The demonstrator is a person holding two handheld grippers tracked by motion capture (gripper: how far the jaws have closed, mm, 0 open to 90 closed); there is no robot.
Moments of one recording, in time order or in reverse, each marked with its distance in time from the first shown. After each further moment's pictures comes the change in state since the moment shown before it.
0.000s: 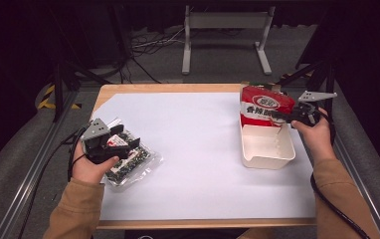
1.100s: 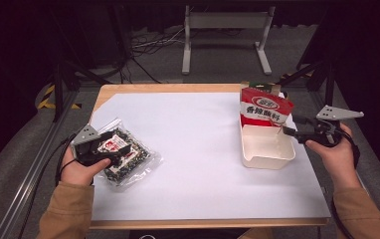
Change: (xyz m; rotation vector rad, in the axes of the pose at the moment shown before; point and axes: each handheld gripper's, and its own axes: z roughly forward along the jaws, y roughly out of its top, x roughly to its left) left arm 0.012 -0.019 -0.016 0.039 0.024 -0.068; right arm 0.057 -0.013 -0.065 -0.037 -0.103 -0.070
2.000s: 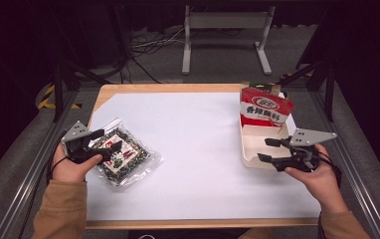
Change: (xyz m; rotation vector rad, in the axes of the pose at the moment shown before) left arm 0.020 0.000 -0.014 -0.005 0.064 -0.030; right arm 0.098 0.002 0.013 0.047 0.198 -0.124
